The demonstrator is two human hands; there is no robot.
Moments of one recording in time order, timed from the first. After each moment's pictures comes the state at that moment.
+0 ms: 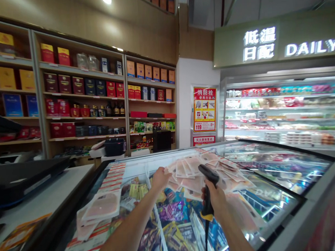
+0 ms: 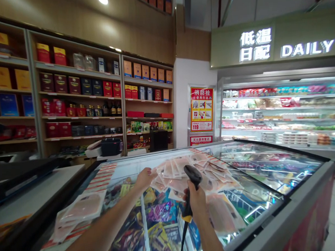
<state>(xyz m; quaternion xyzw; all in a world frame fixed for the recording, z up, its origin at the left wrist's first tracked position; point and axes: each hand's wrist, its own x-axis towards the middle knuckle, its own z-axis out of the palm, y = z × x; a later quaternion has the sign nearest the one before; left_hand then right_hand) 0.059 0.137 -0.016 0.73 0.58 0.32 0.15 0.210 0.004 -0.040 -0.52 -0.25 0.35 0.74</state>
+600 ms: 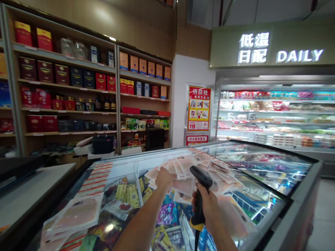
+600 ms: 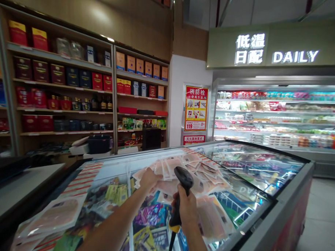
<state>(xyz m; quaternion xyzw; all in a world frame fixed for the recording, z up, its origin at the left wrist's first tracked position) 0.126 0.141 -0.018 0.68 0.62 0.30 0.24 0.206 -0.002 -0.036 -0.51 -0.24 0.36 0.74</state>
